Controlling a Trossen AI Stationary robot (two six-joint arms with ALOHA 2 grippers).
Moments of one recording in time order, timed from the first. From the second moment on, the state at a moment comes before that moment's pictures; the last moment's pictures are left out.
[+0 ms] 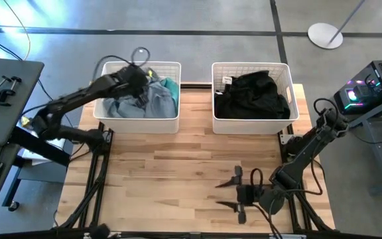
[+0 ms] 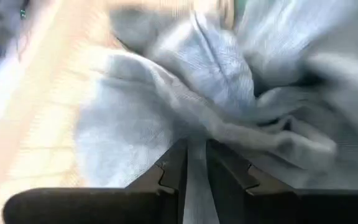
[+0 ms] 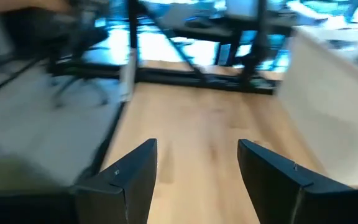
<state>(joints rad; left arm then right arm) 0.72 1.26 1.04 -0.77 -0.40 0.30 0.81 1.50 1.08 0.02 0.74 0.20</state>
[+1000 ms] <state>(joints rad) 0.82 0.58 0.76 -0.54 0.42 0.23 0.32 0.45 0.55 -0.23 0.30 0.31</state>
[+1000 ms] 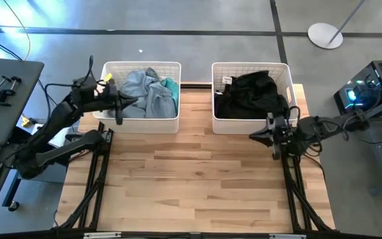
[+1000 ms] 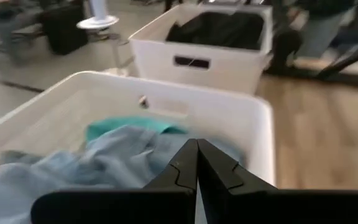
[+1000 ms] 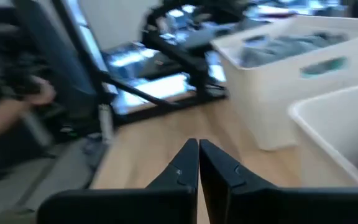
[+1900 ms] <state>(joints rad) 0.84 0.04 0.31 -0.05 0.55 -0.20 0.13 0.32 0.18 0.21 0.02 0.26</state>
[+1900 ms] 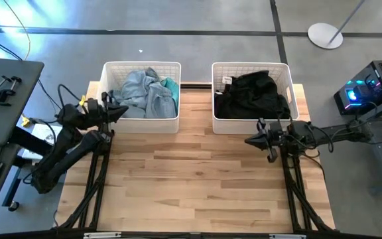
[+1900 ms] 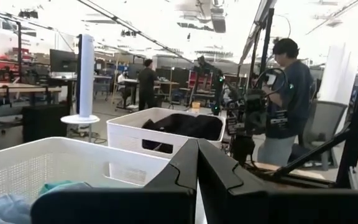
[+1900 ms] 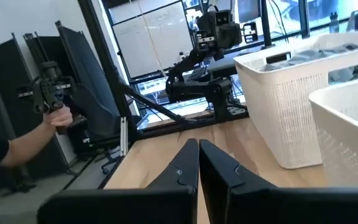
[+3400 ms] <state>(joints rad) 0.62 0.05 0.09 0.22 0.41 -0.34 -0.14 0.32 0.01 0.54 -0.10 0.21</state>
